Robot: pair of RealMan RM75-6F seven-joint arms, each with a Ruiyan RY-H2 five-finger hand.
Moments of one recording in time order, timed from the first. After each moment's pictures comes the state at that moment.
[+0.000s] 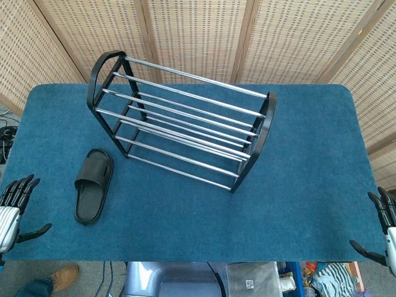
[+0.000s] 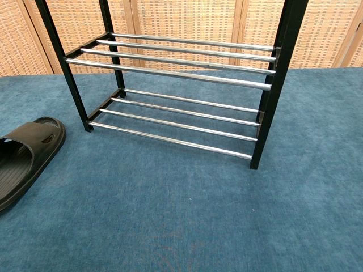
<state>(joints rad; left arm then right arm) -0.08 -1.11 0.04 -1.57 1.60 1.54 -0.16 -0.08 -0.94 0.01 -1.76 -1.63 1.65 0.11</state>
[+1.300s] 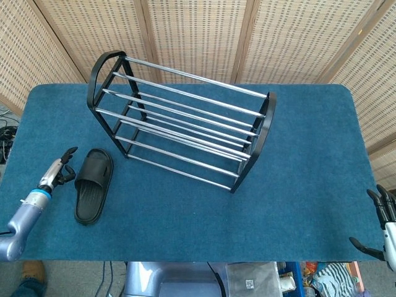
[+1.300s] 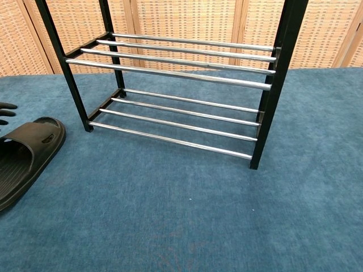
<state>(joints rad) -0.54 -1.36 -0.16 -1.11 1.25 0.60 -0.92 -0.05 -0.94 0.03 -1.77 -1.57 1.60 0.08</state>
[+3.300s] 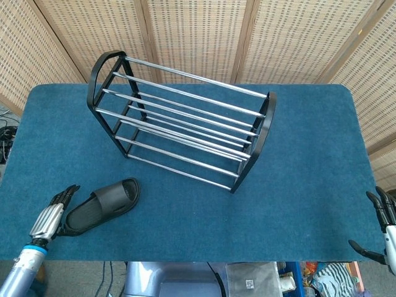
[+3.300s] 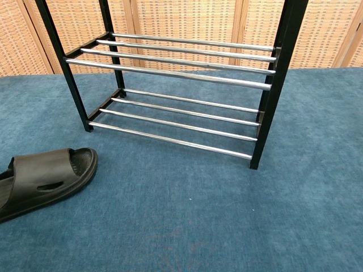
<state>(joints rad) -0.24 -1.28 0.05 -1.61 1.26 1.16 -0.17 -0.07 -0.92 0.01 -1.77 -1.61 1.63 0.13</state>
